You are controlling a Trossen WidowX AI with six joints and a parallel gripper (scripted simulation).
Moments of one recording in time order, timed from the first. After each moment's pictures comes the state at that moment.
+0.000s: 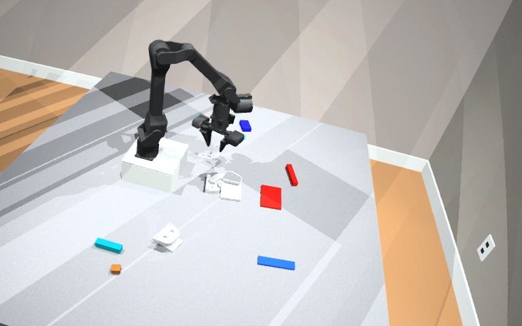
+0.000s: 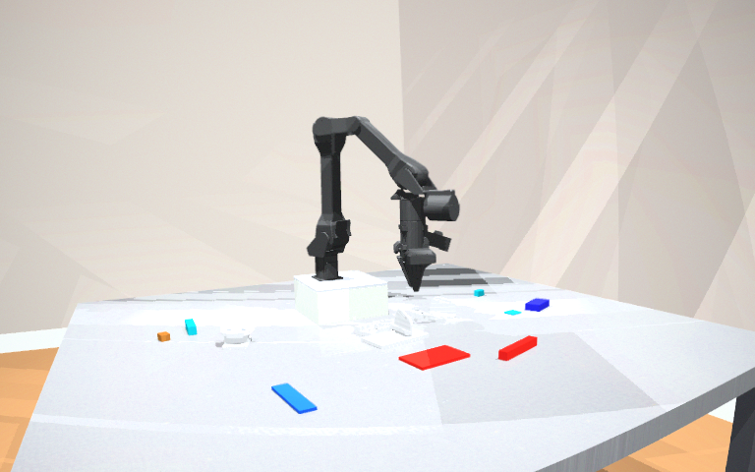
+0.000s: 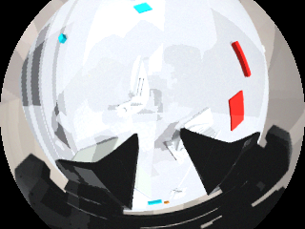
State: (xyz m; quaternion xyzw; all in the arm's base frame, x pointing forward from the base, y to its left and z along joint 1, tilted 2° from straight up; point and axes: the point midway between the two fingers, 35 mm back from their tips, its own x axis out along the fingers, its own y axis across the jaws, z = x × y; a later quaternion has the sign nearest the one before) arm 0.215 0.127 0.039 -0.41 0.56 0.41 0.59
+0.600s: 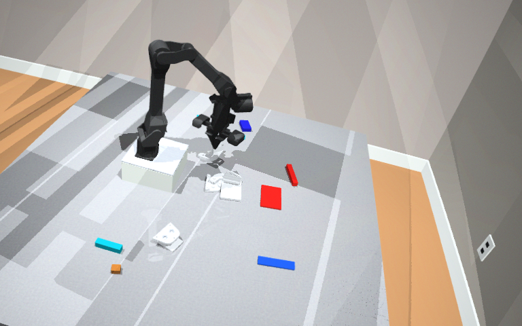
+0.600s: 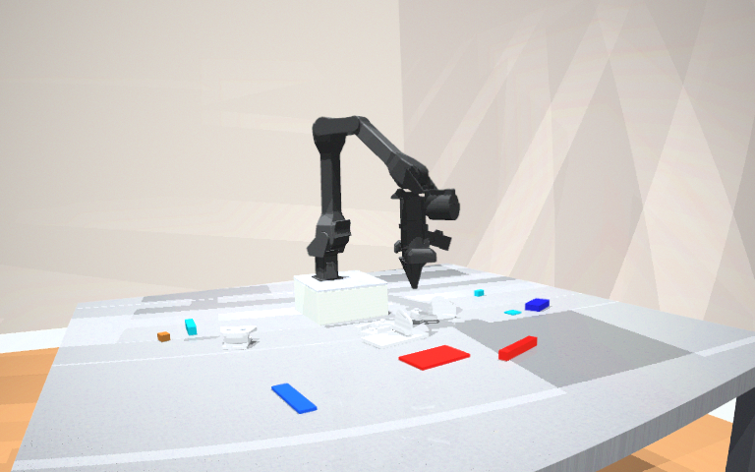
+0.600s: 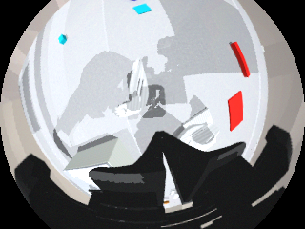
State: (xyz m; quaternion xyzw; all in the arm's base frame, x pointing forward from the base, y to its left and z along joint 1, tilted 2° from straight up) arm 0.216 0.128 0.041 -0.41 0.56 0.41 0.60
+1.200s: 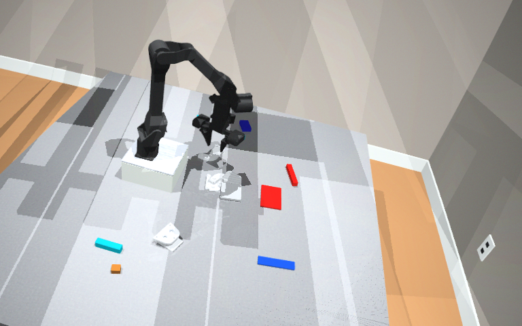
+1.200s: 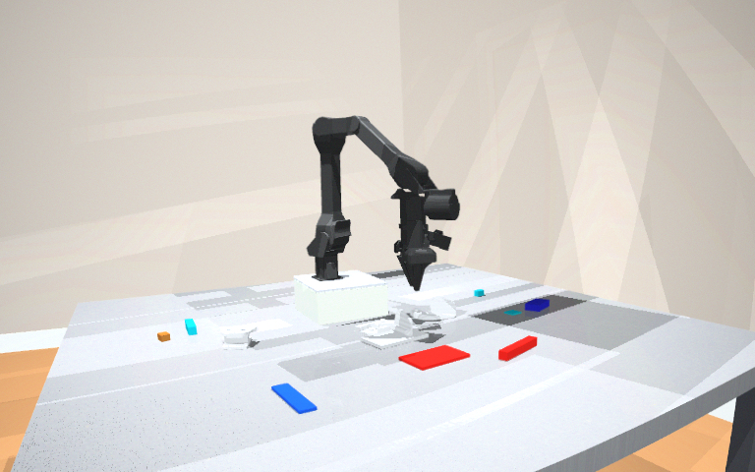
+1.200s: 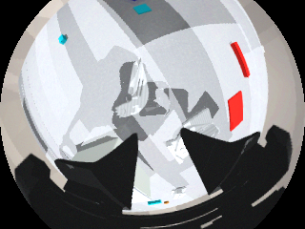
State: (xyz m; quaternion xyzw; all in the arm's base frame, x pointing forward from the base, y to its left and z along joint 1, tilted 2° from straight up) arm 0.216 0.128 0.041 -0.41 0.56 0.41 0.60
